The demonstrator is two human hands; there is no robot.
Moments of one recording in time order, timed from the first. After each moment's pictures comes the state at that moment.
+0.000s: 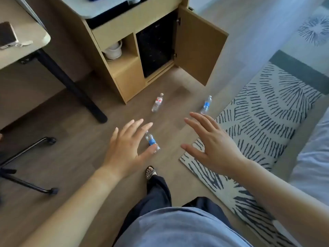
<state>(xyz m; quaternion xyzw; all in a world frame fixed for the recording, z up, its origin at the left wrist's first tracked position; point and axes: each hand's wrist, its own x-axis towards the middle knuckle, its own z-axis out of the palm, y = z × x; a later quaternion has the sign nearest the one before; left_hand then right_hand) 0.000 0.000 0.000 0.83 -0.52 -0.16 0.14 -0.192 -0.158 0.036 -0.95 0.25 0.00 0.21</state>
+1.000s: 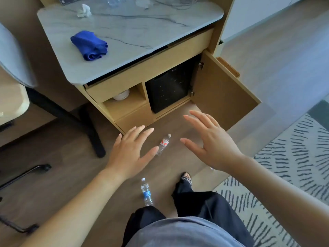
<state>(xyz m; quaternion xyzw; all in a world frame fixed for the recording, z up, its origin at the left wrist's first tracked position) 0.241 -0.357 -0.016 0.89 -0.42 -0.17 0.11 0.090 -0.556 0.027 -0.96 0.17 -0.01 0.24</state>
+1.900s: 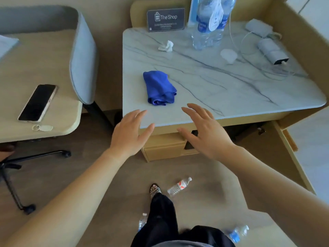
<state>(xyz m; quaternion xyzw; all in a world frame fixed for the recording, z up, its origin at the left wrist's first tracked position) 0.520 -0.375 -0.014 0.96 -0.21 -0.04 0.19 0.442 -0.600 0.042 -0.97 -0.01 0.02 0.25</state>
